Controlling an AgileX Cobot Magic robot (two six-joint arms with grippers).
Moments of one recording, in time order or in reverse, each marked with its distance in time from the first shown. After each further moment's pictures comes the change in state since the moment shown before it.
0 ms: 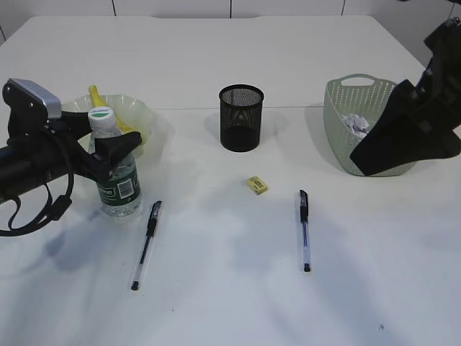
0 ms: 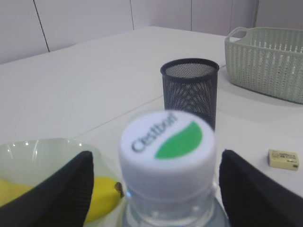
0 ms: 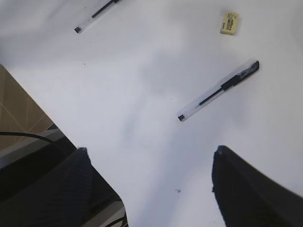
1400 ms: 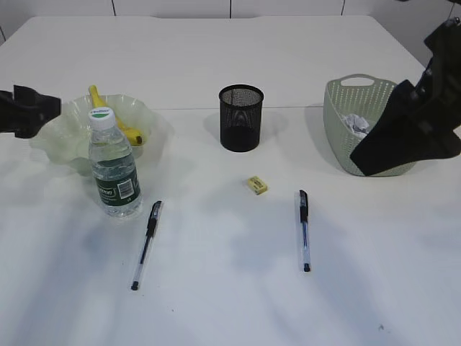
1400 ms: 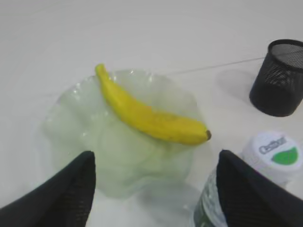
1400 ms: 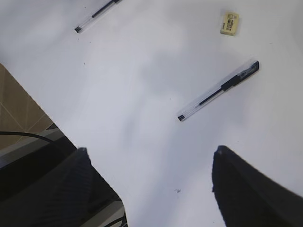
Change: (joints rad) left arm 0.000 -0.520 0.008 -0.050 0.823 -0.367; right arm 0.000 0.000 0.000 0.000 0.000 -0.004
